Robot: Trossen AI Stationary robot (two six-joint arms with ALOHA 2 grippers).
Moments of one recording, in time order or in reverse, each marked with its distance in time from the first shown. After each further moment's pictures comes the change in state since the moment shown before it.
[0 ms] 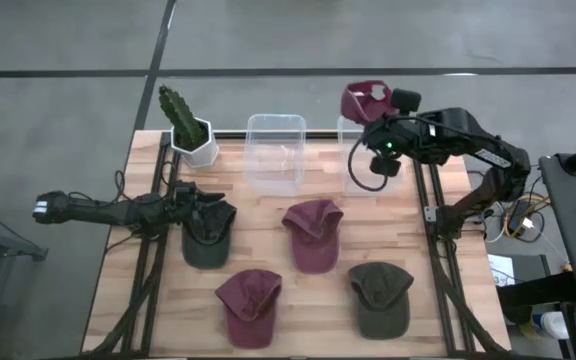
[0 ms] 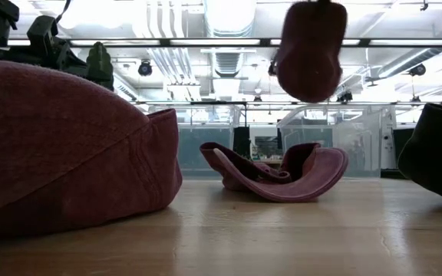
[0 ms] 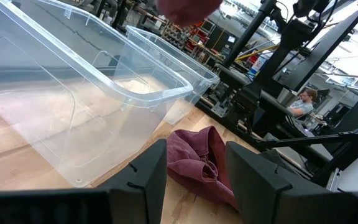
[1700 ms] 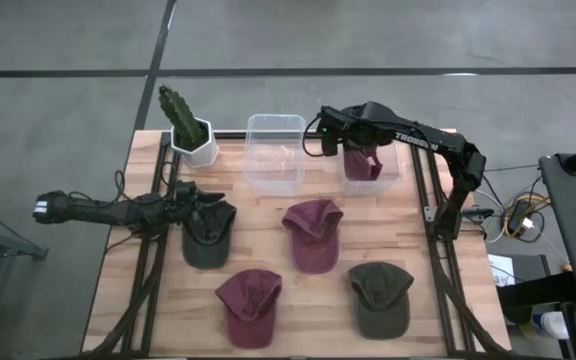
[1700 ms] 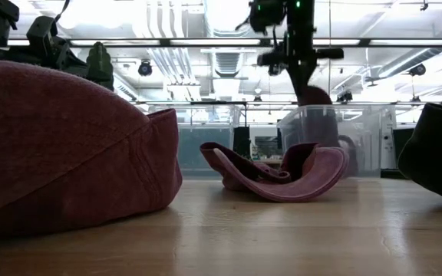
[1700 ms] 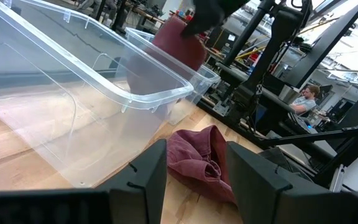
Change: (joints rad) left arm 0.000 0.000 0.000 0.000 0.000 0.031; right arm -0.315 0.300 -0.188 0.162 -0.292 1.144
